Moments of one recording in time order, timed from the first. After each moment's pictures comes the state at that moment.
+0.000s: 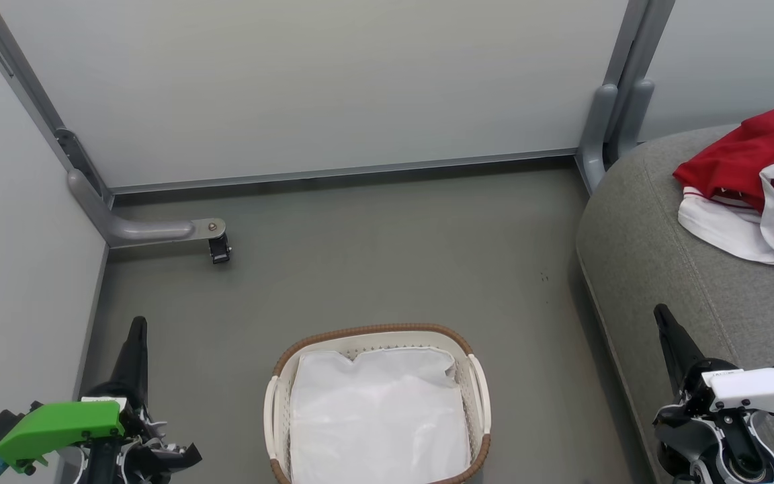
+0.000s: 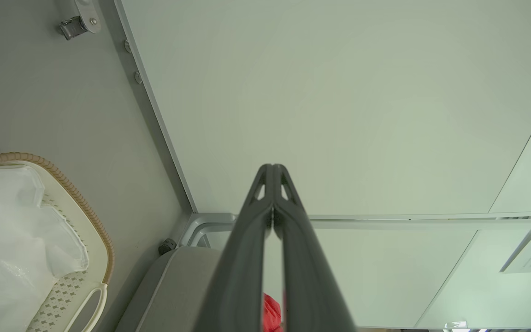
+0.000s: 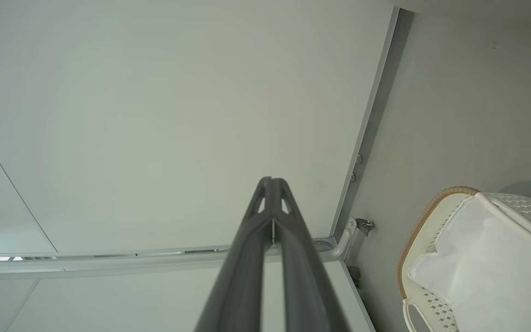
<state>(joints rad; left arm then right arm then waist) -0.10 0.05 0.11 0.25 -1.59 -0.12 0.11 -0.10 -0.05 -0.11 0.25 1.58 0.13 0.11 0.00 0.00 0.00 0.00</state>
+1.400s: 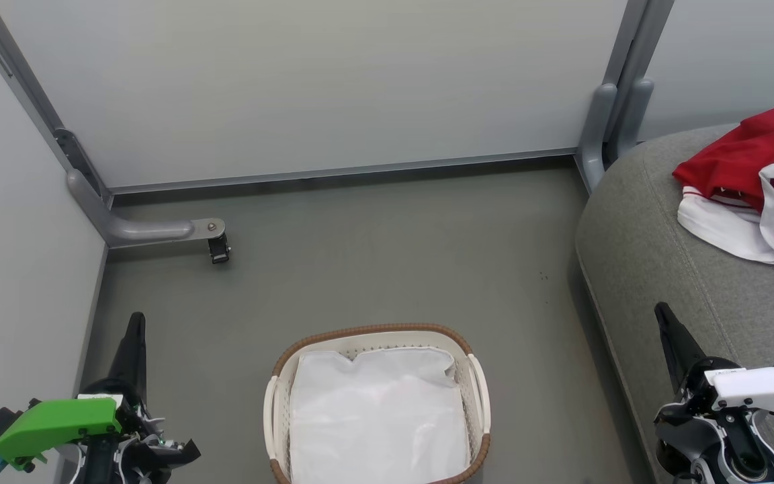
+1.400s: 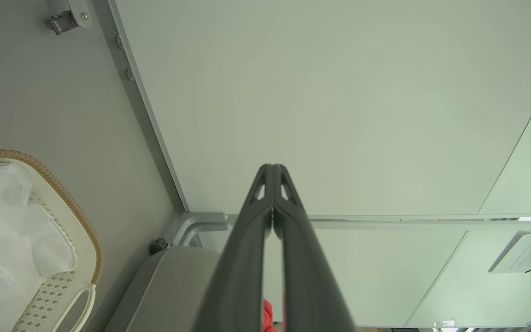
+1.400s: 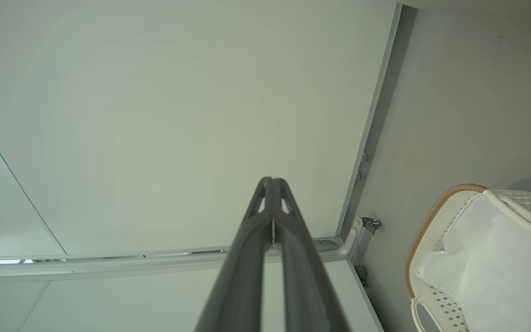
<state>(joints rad) -0.10 0.05 0.12 0.25 -1.61 -0.13 0.11 -0.10 -0.05 -0.12 0.25 1.61 0.13 0.12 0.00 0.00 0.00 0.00</state>
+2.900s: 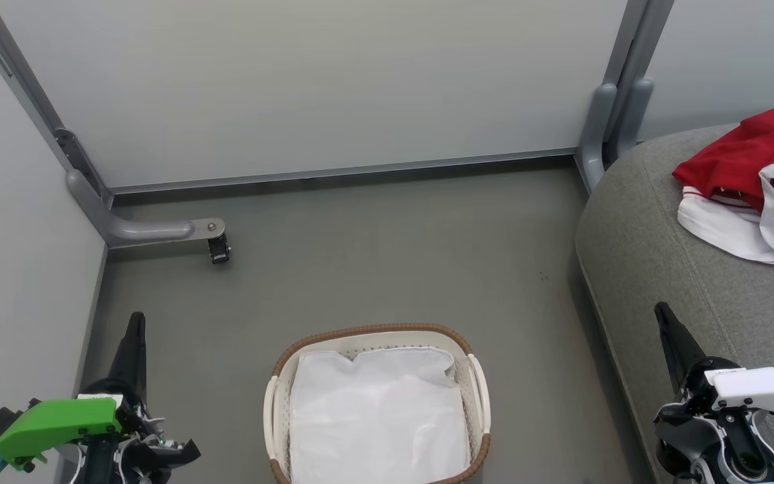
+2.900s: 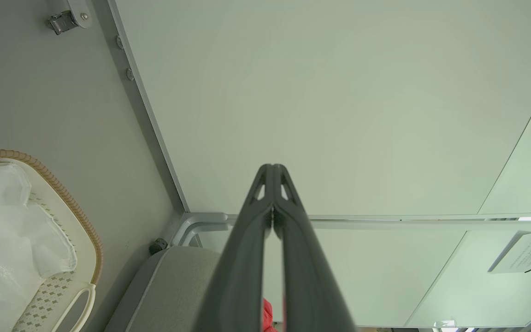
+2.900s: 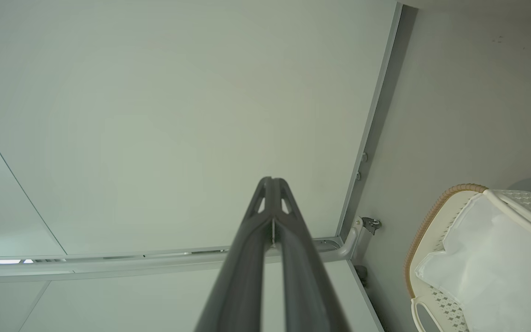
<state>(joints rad) -0.10 0.05 0.11 0.25 -1.61 -0.13 0.11 -0.10 -0.05 -0.12 0.25 1.61 0.13 0.12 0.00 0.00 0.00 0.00</state>
